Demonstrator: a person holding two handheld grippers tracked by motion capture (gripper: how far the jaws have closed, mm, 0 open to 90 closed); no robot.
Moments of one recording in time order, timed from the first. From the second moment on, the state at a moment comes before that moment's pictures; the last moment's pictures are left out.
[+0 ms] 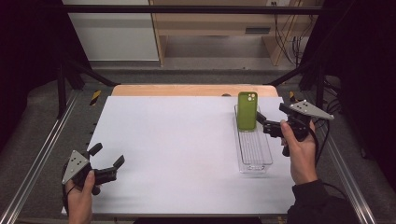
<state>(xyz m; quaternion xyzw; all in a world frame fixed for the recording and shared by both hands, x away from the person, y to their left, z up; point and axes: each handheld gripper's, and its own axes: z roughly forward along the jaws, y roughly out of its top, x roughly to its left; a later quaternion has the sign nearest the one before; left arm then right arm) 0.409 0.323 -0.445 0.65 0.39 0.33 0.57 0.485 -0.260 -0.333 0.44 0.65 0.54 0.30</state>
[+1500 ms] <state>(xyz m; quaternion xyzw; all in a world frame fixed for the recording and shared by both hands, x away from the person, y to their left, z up) 0.406 0.321 -0.445 0.66 0.37 0.32 0.57 0.437 -0.306 -0.374 0.43 0.62 0.56 0.34</state>
